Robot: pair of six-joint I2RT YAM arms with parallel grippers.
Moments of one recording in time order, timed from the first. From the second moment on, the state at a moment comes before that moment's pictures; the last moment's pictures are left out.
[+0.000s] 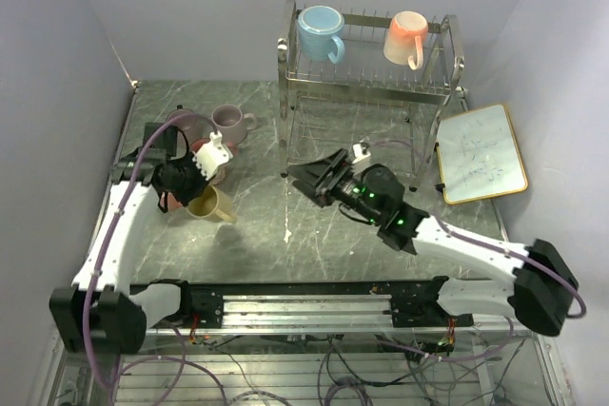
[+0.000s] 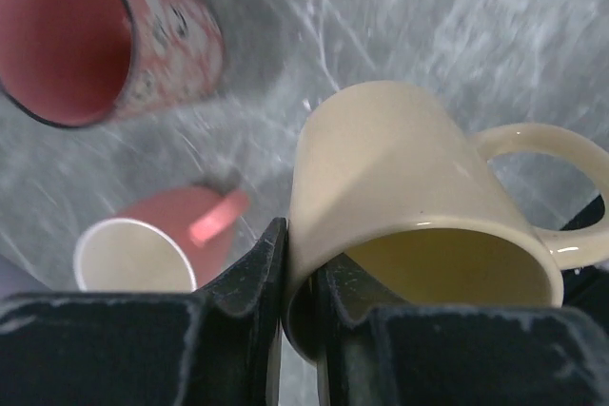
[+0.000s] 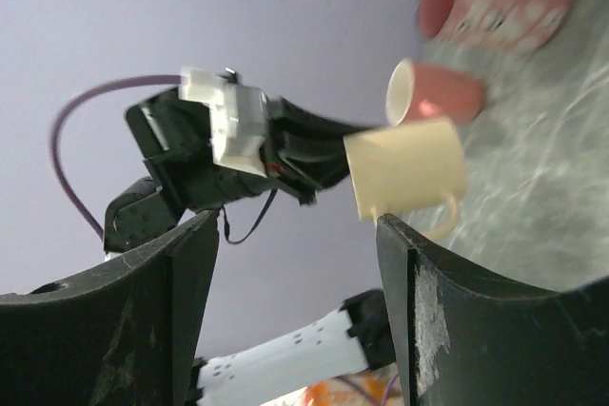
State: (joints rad) left arm -0.06 1.08 1.05 -0.95 0.38 0.84; right arm 0.91 1.23 0.67 0.54 -0.03 1.44
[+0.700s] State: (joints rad) left arm -0.35 1.52 1.14 -0.87 0.05 0.66; right arm 0.76 0.89 0.77 -0.10 0.27 1.00
